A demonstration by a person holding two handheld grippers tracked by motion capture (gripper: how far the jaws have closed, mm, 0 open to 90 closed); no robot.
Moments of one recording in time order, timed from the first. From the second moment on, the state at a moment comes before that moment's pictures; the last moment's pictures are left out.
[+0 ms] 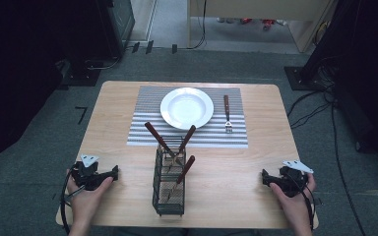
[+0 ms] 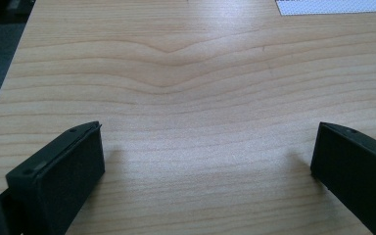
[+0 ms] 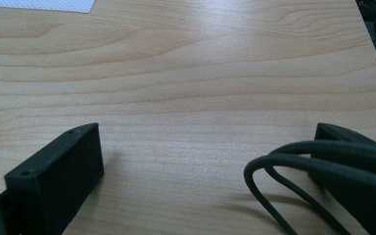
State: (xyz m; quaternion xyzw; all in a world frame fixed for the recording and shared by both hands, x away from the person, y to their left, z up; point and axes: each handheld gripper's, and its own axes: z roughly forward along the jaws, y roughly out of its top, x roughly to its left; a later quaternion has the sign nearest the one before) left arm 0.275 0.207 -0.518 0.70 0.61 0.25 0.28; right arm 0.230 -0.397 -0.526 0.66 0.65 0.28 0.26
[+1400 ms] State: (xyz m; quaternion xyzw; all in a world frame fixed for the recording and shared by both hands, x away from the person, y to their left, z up) left arm 0.273 0.105 -0.407 0.68 0.52 0.20 0.48; right arm 0.230 -0.397 -0.526 0.66 0.65 0.28 0.26
